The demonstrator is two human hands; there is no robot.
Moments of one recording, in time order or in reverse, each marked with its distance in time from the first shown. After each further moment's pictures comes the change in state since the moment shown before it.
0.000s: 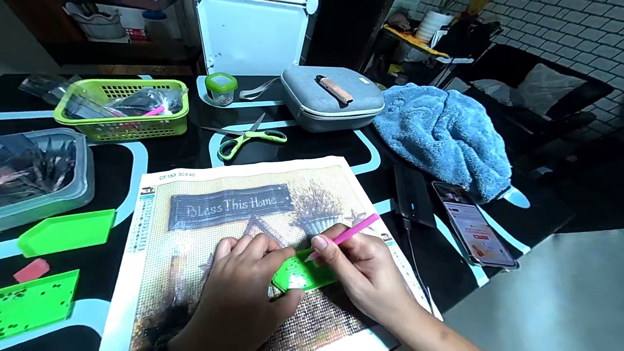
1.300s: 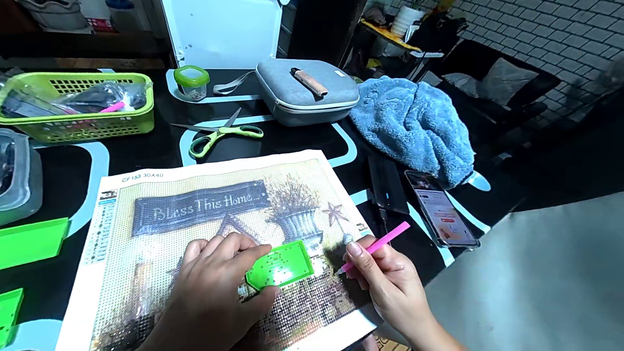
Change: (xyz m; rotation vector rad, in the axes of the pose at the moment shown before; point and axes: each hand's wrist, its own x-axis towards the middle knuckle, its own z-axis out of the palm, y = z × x) left_hand 0.000 -0.002 -0.001 -0.038 -0.031 -0.015; right_hand -0.058 0.014 -0.042 0.113 0.202 0.167
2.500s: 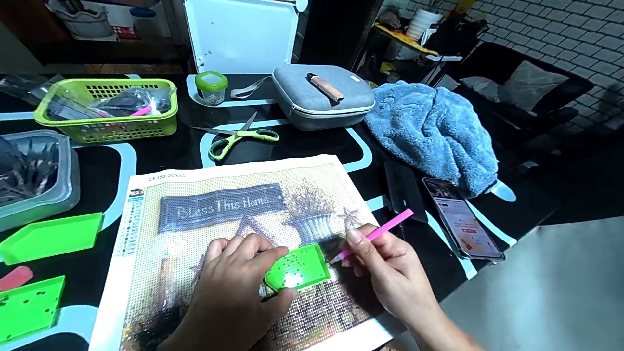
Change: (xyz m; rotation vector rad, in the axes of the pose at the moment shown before) left_hand 0.000 0.001 0.001 0.030 0.018 0.003; right_hand 0.028 -0.013 0.020 0.055 -0.048 0.062
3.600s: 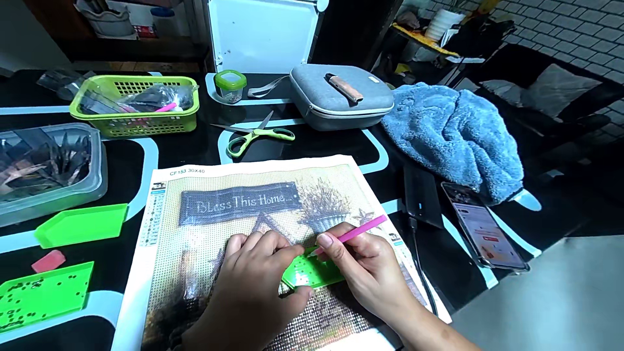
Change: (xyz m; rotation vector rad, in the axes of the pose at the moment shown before) left_hand 0.001 0.004 0.001 0.024 0.025 0.004; right_hand 0.018 0.003 0.039 -0.137 -0.131 -0.207
